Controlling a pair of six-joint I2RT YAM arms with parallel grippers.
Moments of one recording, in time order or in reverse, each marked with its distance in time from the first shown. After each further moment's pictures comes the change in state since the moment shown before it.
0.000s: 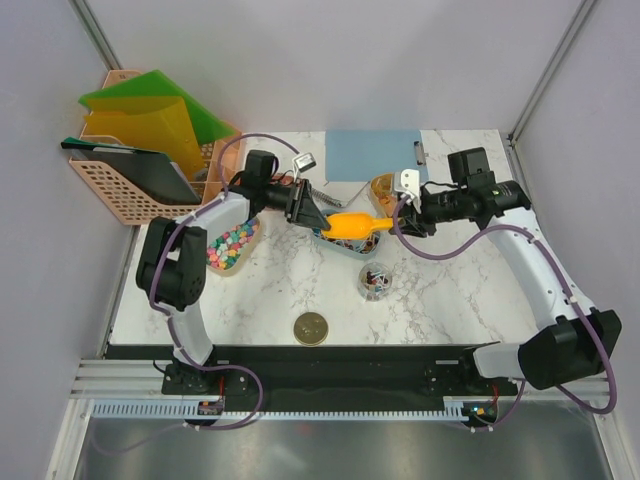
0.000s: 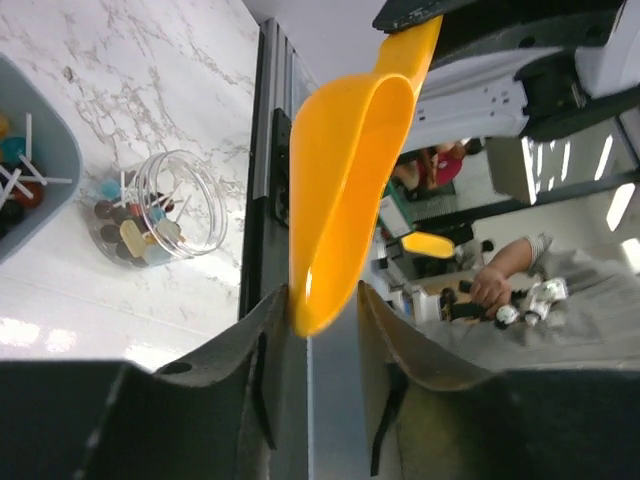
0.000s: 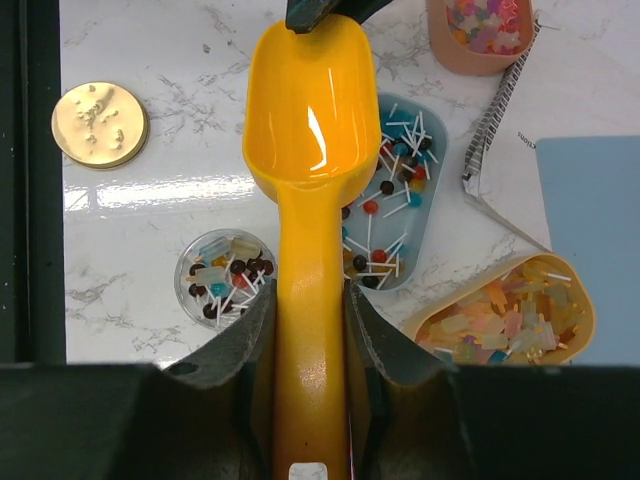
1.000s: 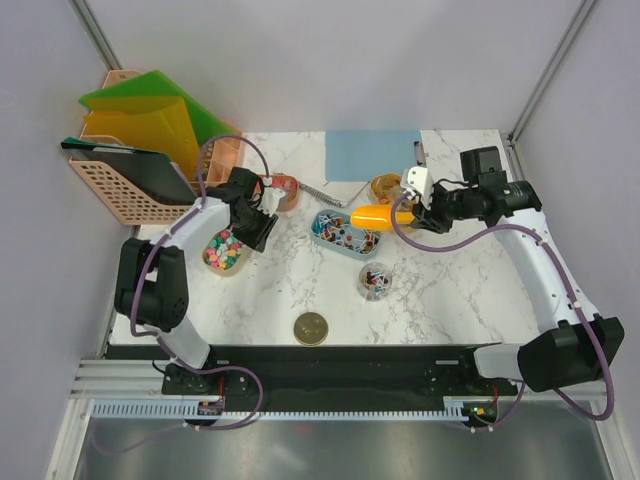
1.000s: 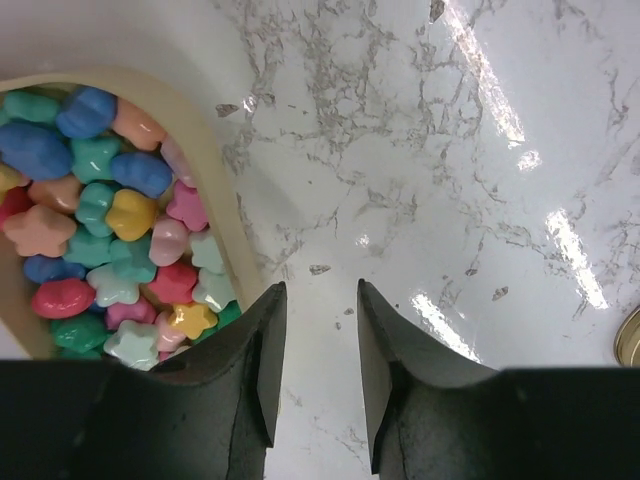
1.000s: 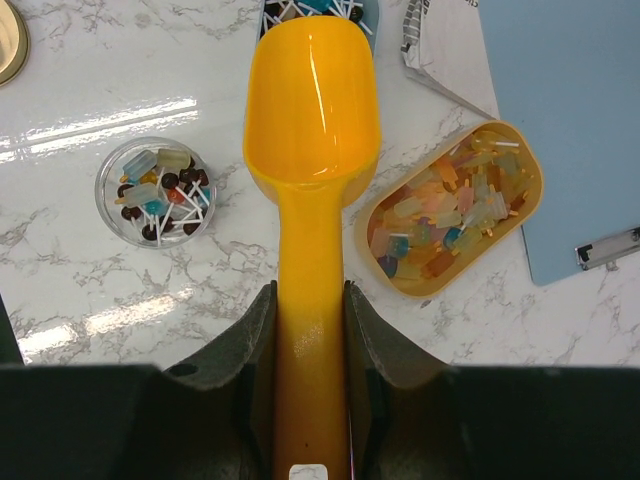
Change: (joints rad) left arm 0.062 -0.151 -0.068 -0.695 -1.291 0.783; right arm -0.061 -0.024 0.008 -0.039 0.238 -0.008
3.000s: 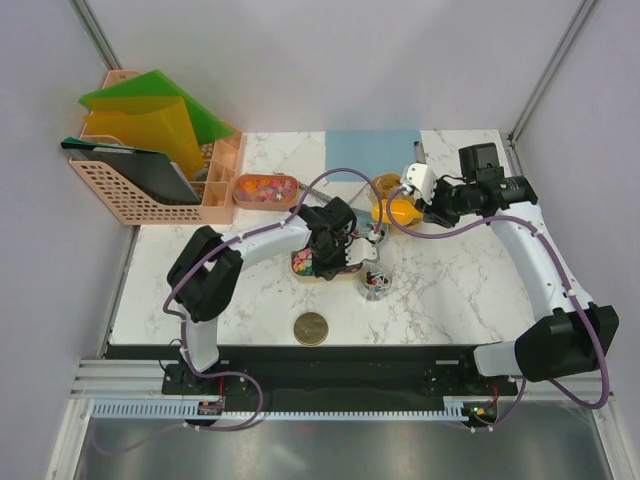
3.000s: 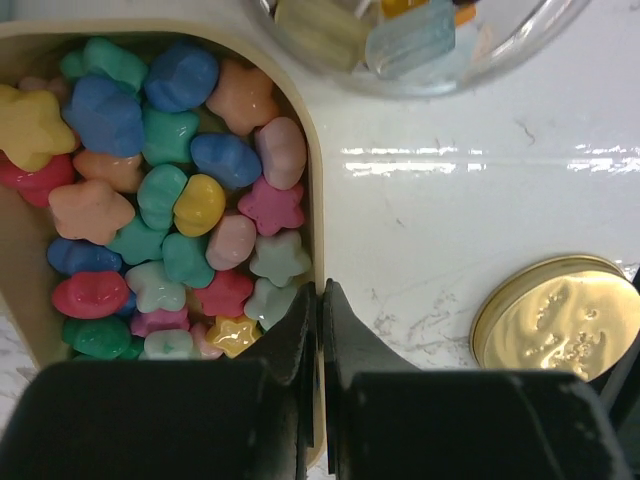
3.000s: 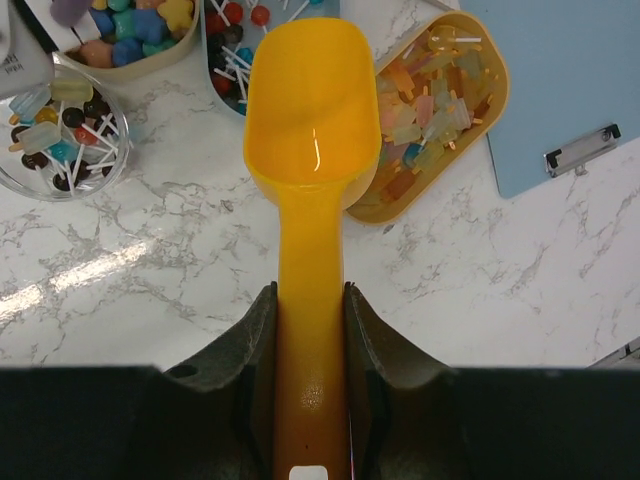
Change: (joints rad) left arm -0.525 0.185 0.158 -0.041 0.137 0.357; right arm -0.014 0.055 0.019 0.019 0.203 0.008
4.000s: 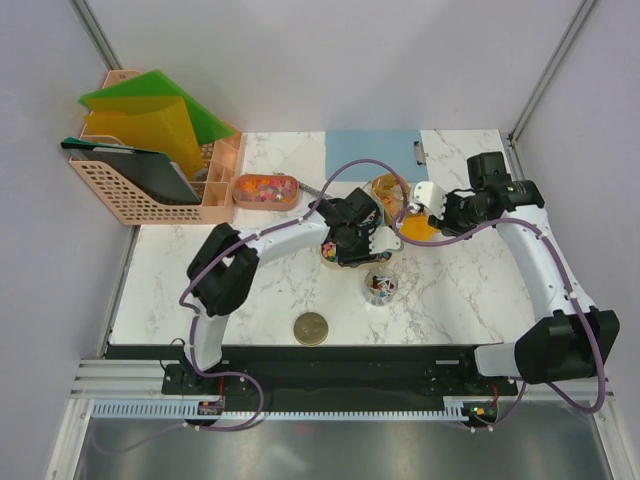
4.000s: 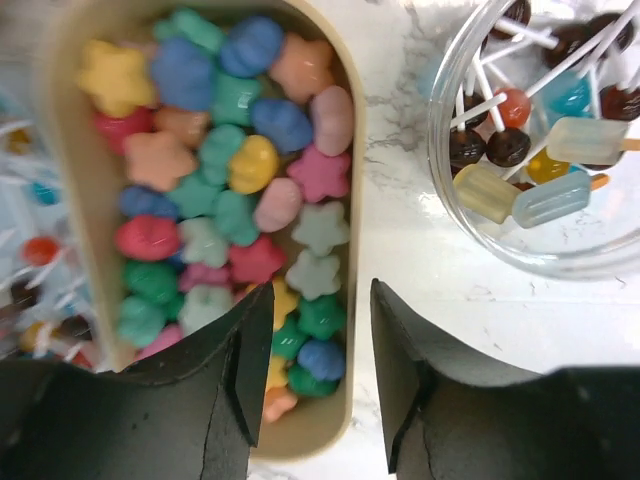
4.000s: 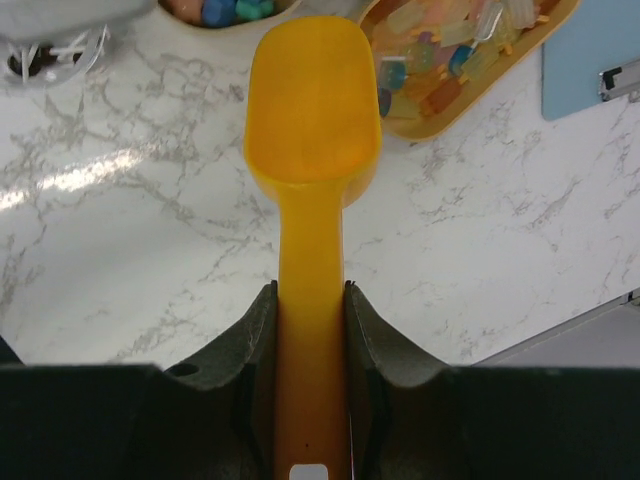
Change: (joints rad) left arm -0.062 0.151 0.212 0.115 -0.064 0.031; right arm -0.058 -0.021 -0.046 -0.110 0.100 -0.156
